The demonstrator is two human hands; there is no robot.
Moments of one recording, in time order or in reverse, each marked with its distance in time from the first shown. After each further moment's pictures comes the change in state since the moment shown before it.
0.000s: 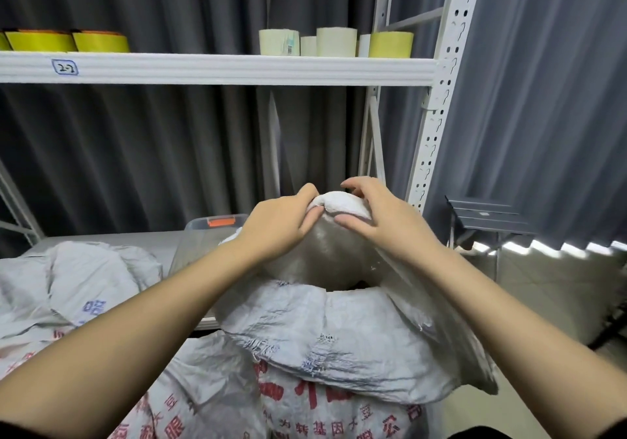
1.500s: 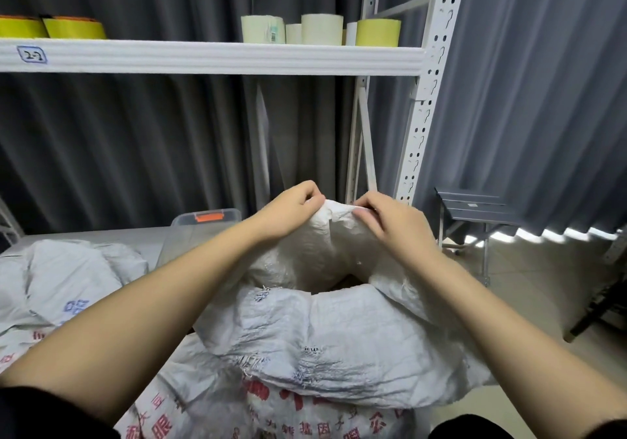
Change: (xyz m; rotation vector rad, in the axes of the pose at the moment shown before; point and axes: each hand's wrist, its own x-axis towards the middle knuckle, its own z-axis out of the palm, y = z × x) left_hand 0.033 0.007 0.024 -0.549 -0.210 -0.192; right_hand -0.013 0.038 0.013 -0.083 0.116 0.056
